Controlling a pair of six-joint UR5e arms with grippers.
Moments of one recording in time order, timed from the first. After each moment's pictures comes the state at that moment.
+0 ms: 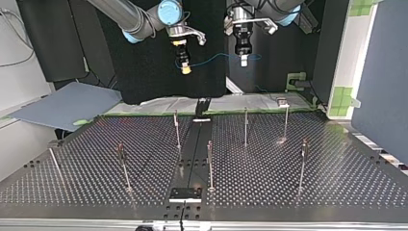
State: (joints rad) left arm -0.55 -1.92 -2.41 -1.93 -2.18 -1.64; right arm 2.39 -0.89 1.95 -0.82 1.87 1.45
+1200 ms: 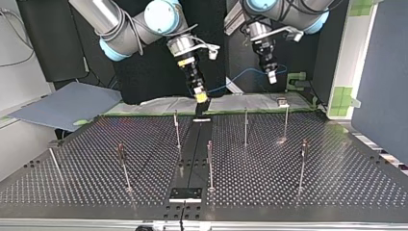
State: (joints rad) left arm -0.37 -1.65 -2.32 -2.21 -2.25 -1.57; right arm 2.41 -1.18 1.69 -0.51 1.68 1.59
